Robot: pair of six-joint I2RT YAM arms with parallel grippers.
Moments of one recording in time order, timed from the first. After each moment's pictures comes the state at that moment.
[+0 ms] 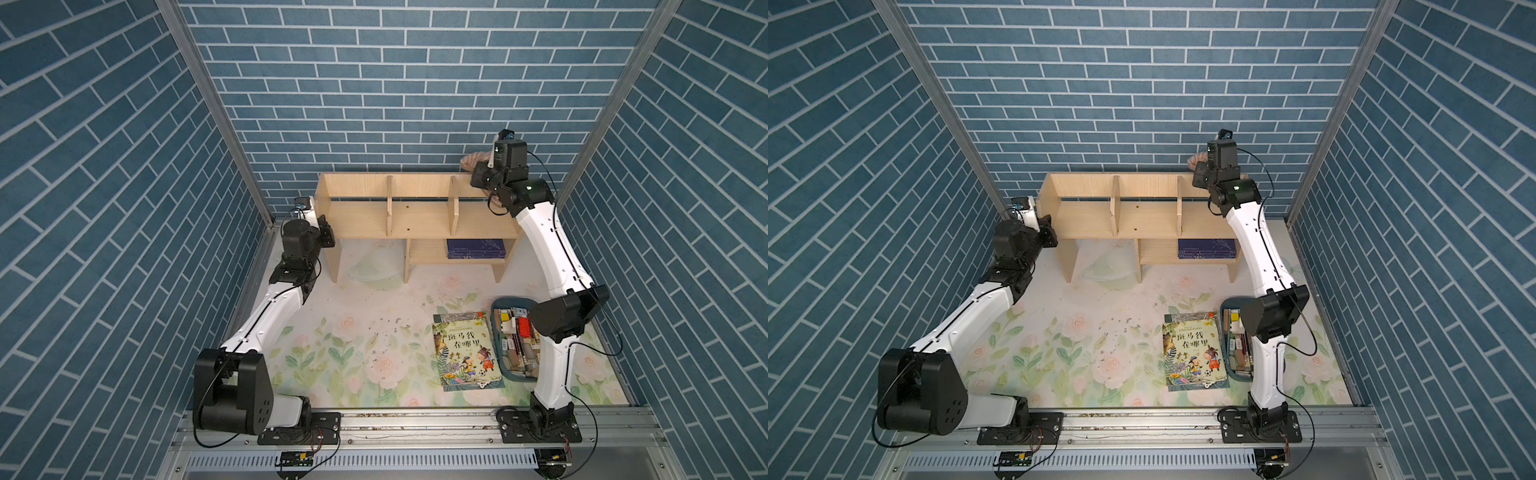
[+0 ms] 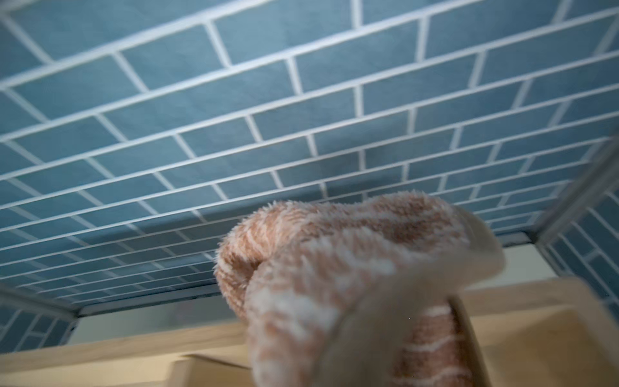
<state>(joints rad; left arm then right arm) -0.12 1.39 1.02 0.21 -0.06 -0.13 0.32 2.03 2.38 -0.77 0.25 0.32</state>
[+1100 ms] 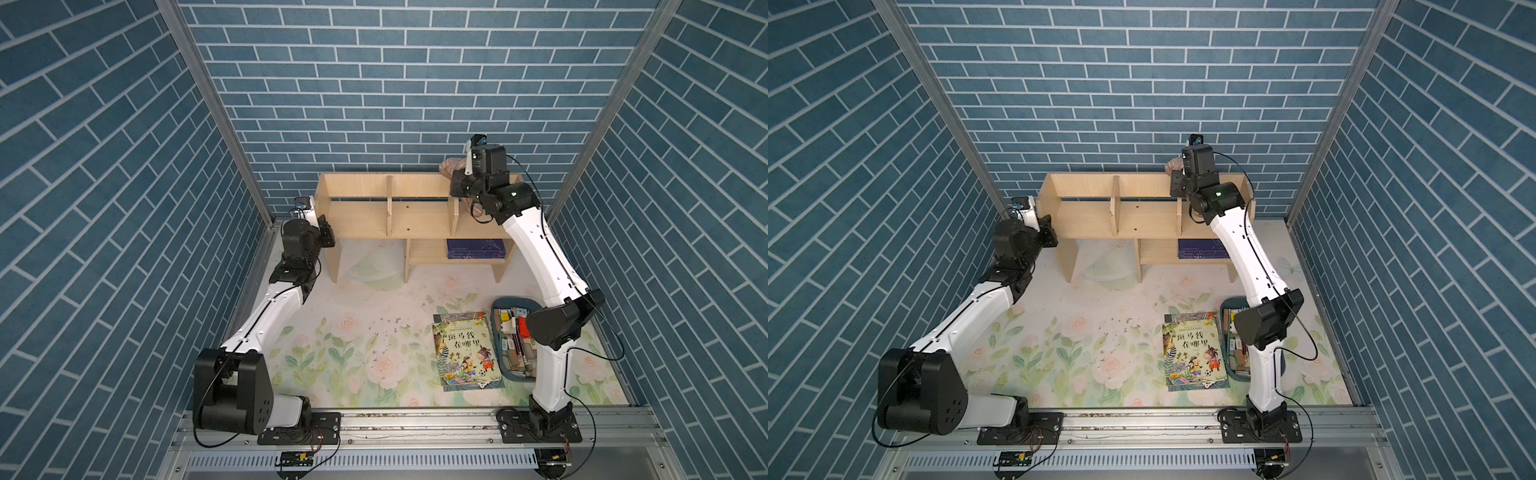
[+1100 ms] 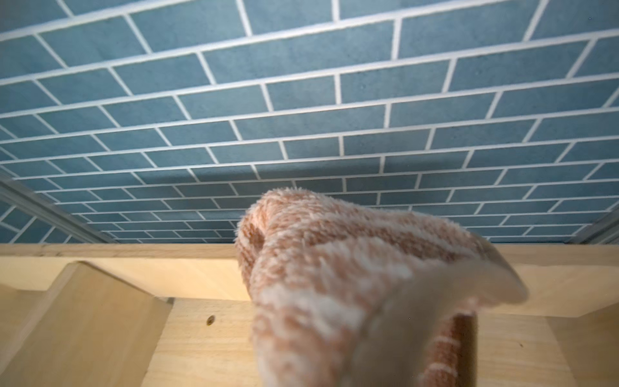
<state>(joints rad) -0.12 1.39 1.02 0.21 -0.06 -0.13 0.54 2.01 2.41 -0.81 0.24 0.25</state>
